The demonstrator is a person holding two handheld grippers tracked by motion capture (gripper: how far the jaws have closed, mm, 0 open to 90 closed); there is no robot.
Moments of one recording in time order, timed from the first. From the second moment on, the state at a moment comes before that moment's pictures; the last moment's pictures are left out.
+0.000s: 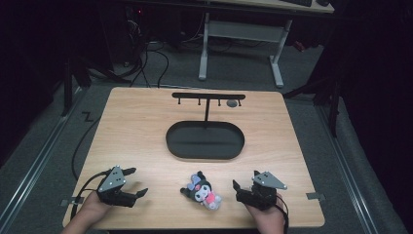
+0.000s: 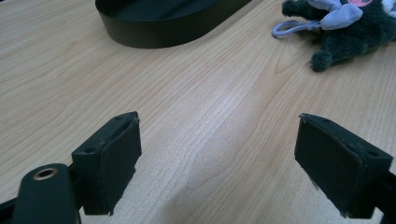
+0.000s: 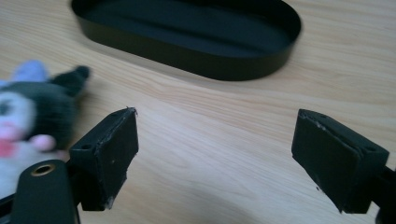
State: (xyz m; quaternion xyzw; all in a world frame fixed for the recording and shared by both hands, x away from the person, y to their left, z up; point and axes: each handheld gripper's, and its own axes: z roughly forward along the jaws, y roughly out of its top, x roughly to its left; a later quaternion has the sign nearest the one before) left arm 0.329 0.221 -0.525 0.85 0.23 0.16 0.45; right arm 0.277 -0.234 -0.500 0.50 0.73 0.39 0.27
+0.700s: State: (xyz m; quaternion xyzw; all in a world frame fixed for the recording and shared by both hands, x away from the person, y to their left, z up) left arm 0.329 0.220 -0.525 0.85 0.23 0.16 0.45; right arm 0.251 -0.151 -0.497 0.37 0.79 0.43 0.21
